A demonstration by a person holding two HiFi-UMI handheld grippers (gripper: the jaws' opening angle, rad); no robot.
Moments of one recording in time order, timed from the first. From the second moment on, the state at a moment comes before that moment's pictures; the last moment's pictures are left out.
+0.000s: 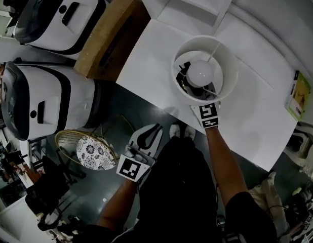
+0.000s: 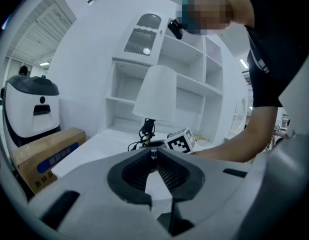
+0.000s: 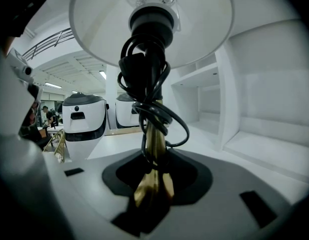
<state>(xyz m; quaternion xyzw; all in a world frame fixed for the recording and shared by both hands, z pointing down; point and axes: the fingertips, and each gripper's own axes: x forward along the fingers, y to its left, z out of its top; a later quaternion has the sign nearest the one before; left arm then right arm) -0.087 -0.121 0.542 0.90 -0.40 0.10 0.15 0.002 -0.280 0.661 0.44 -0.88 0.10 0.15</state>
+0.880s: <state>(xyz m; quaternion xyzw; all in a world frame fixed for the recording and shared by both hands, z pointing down) -0.094 -0.124 0.535 0.90 -0.41 0.10 0.15 0.001 -0.276 0.642 0.43 -0.88 0.12 0.16</state>
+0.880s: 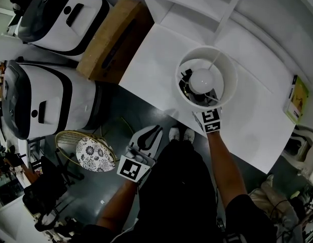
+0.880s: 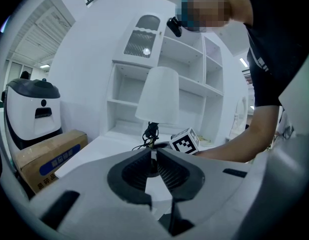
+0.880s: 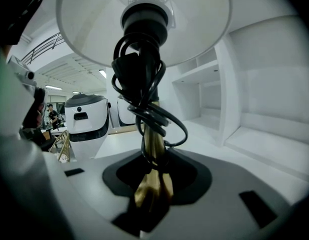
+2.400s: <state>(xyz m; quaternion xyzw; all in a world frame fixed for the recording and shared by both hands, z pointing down) -0.111 -0.135 0.498 0.90 -0.42 0.08 0.12 0.014 -0.236 0.536 0.43 -0.88 0.11 0.16</state>
